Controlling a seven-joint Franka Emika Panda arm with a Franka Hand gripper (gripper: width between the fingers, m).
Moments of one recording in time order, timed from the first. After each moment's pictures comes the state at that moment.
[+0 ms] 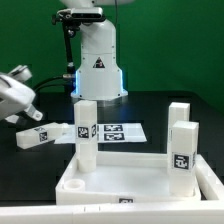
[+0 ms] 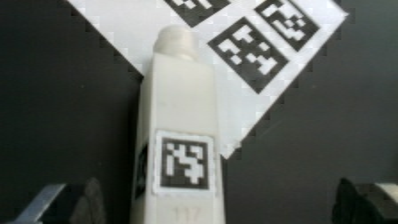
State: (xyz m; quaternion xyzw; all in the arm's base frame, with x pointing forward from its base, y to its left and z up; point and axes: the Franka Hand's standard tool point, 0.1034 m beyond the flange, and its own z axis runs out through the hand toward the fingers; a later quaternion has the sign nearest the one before) arm 0.359 -0.175 0.046 -0.82 0.30 0.32 0.36
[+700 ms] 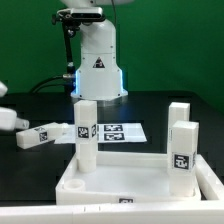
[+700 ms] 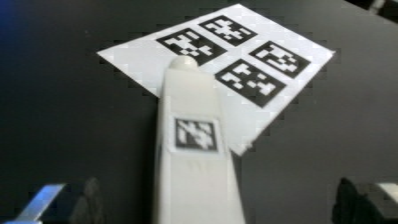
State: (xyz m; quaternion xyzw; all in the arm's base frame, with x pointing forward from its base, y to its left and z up) arm 0.383 -0.199 0.024 -0.77 0.32 0.44 0.33
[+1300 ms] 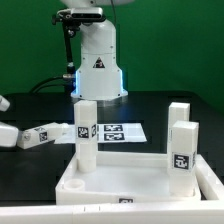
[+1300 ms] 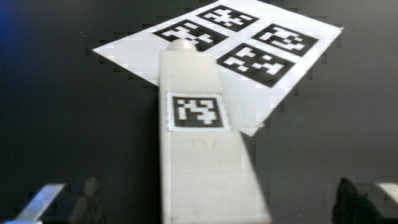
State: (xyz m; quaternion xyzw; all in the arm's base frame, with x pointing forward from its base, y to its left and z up) arm 0.375 -0.193 0.010 -0.74 0.37 0.47 0.31
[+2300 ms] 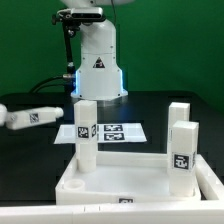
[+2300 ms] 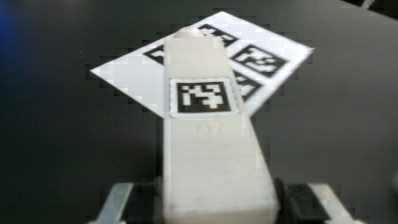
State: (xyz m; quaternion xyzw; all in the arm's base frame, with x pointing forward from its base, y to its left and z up) arm 0.409 -0.212 0.080 -0.78 0.34 0.41 0.33
